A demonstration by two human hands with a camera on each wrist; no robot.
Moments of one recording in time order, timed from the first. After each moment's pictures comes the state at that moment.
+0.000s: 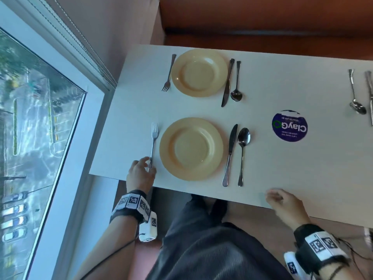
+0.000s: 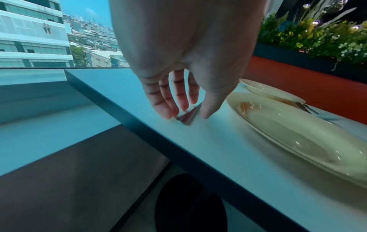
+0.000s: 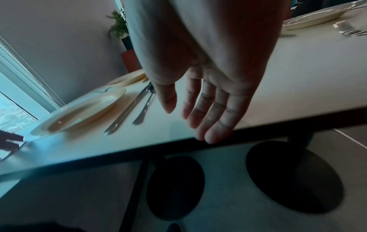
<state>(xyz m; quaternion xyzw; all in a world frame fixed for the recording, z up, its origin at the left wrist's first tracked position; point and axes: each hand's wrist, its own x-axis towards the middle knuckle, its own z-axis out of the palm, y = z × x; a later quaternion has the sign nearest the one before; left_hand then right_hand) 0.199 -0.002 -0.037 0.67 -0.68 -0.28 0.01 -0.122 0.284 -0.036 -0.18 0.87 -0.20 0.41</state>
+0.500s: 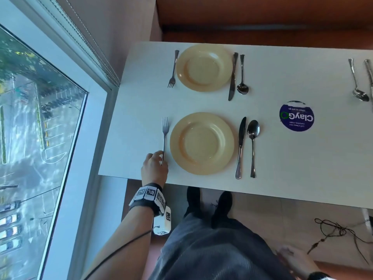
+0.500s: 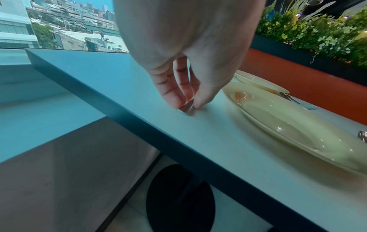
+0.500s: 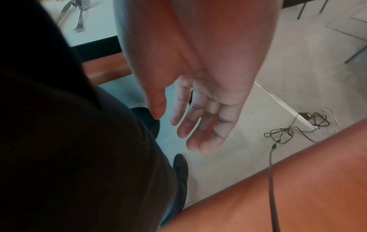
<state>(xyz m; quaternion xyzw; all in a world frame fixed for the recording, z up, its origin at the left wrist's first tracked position) 0.199 -0.014 -0.045 0.63 -0.72 -0.29 0.02 -0.016 0.395 -0.060 0.00 0.84 -0.09 0.54</state>
